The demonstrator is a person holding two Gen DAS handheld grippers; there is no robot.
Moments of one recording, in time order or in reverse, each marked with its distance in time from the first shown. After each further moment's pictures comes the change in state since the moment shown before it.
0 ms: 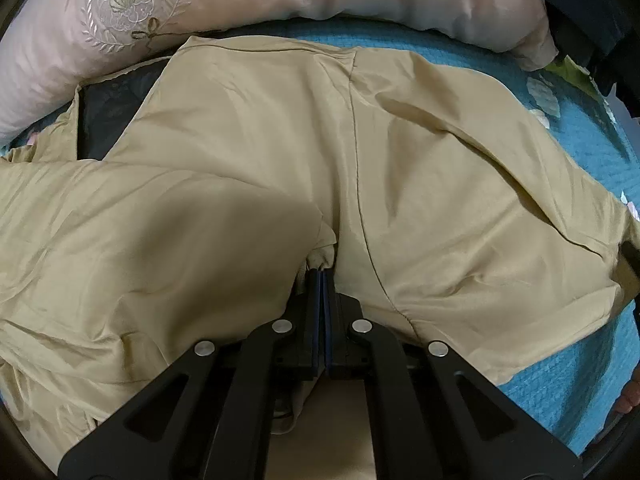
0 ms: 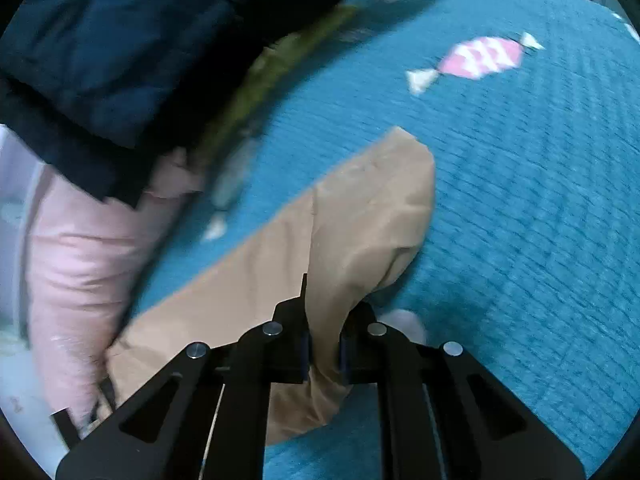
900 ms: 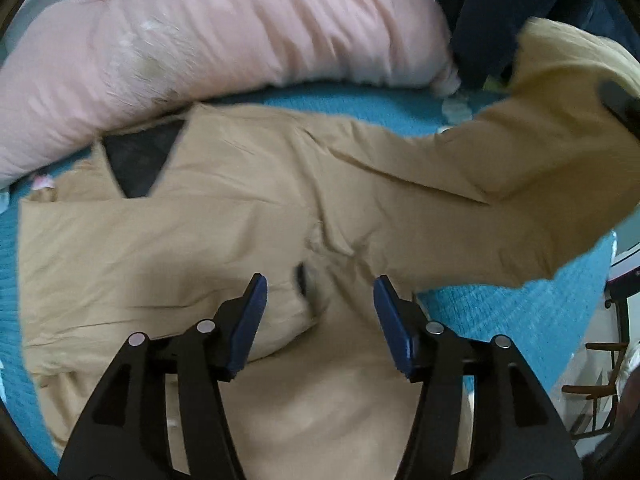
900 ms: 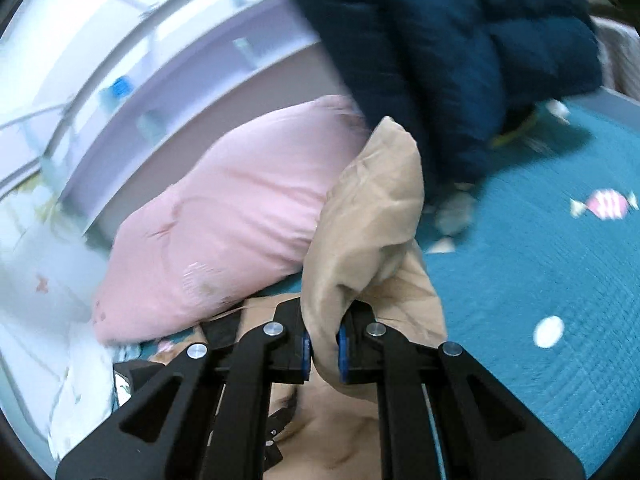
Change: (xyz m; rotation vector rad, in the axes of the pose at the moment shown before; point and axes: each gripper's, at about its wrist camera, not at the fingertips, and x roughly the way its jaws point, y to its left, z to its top) left arm -0.128 0.038 -0.010 0.128 -0.101 -0.165; right arm -0.128 0.206 -0.069 -0.431 -0.095 0.291
